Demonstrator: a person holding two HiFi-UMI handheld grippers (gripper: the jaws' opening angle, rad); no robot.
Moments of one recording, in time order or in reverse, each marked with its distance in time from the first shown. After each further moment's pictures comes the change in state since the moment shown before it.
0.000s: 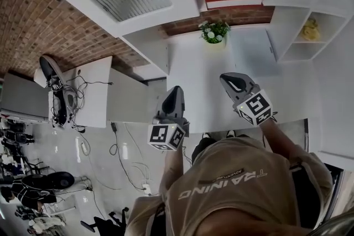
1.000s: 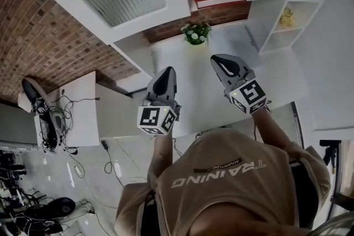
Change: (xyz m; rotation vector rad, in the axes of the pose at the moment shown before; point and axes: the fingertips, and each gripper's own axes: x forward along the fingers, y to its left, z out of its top) left arm 0.036 0.009 0.058 0.069 -0.068 -0.242; right arm 0.003 0.001 0.090 -0.098 -0.114 -0.231
